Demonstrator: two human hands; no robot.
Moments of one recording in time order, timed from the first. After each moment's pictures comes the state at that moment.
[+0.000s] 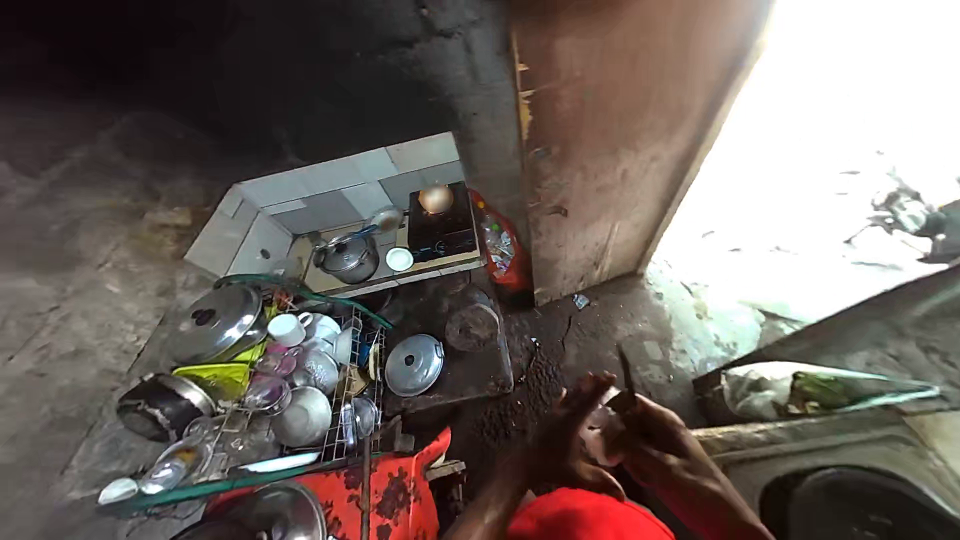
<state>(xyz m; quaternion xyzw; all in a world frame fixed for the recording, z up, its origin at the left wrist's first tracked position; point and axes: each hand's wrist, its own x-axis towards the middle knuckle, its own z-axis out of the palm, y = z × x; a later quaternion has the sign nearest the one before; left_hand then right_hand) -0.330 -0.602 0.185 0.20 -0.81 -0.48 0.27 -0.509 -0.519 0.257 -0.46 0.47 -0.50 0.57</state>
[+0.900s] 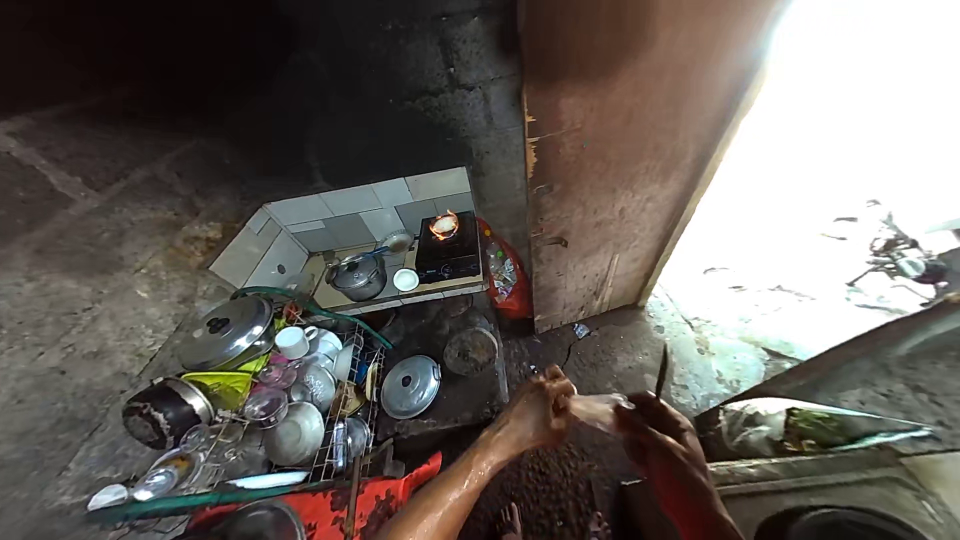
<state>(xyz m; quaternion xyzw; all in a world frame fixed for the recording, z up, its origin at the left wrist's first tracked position) -0.345 -0.646 0.231 0.30 -0.87 -0.34 0.18 -0.532 -0.525 0.246 -0.31 0.54 -0.62 0.48</state>
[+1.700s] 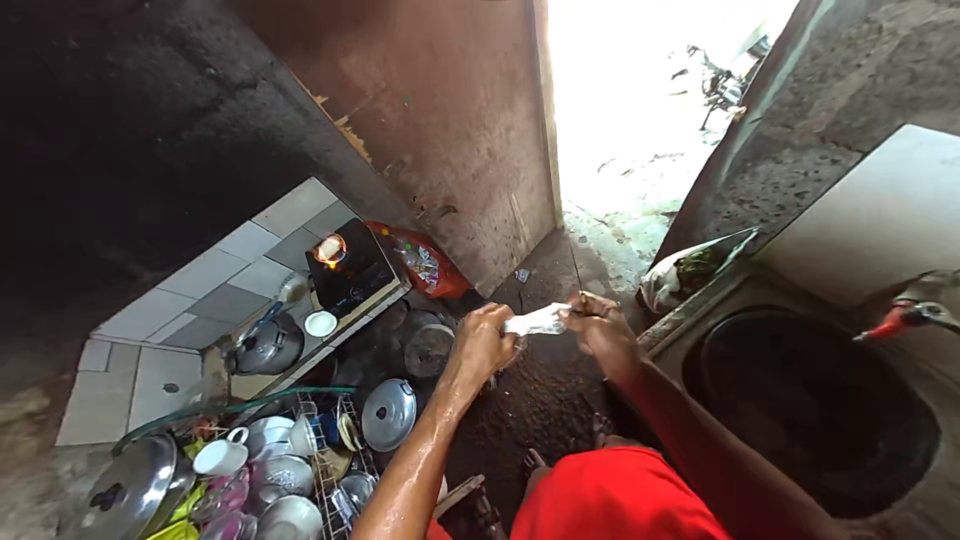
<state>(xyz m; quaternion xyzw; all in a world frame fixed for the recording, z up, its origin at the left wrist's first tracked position) -0.446 -0.668 0.270 0.29 -0.93 -0.19 0.07 -0.617 -0.529 0.230 -0.21 0.61 -0.62 0.44</state>
